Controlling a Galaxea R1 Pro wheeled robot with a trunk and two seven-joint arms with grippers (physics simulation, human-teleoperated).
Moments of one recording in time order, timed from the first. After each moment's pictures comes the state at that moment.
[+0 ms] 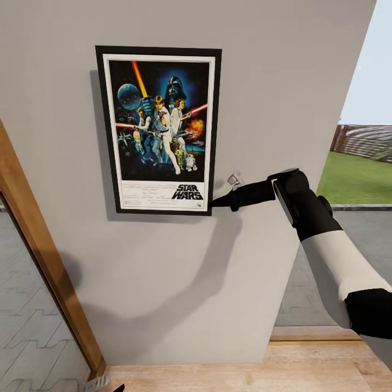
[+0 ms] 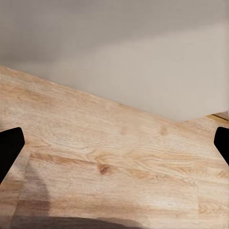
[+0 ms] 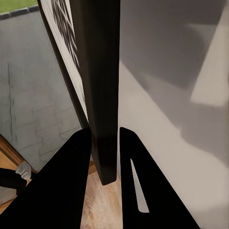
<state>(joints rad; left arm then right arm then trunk) -0.36 0.16 0.63 -0.08 -0.14 -0.19 -0.59 -1.22 -0.10 0.22 -1.01 0.14 0.82 1.33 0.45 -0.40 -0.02</state>
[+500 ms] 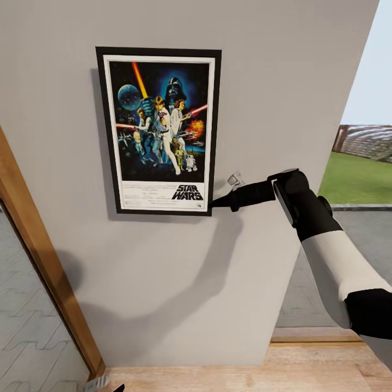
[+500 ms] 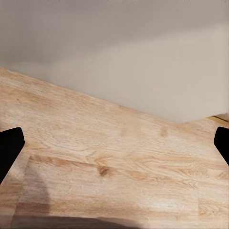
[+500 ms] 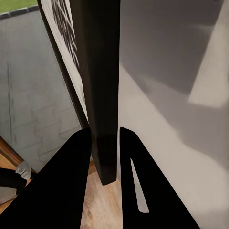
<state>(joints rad) -0.36 0.16 0.63 -0.08 -0.14 -0.19 -0.59 -1.22 -0.10 0.22 -1.01 0.15 0.82 1.33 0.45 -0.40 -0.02</state>
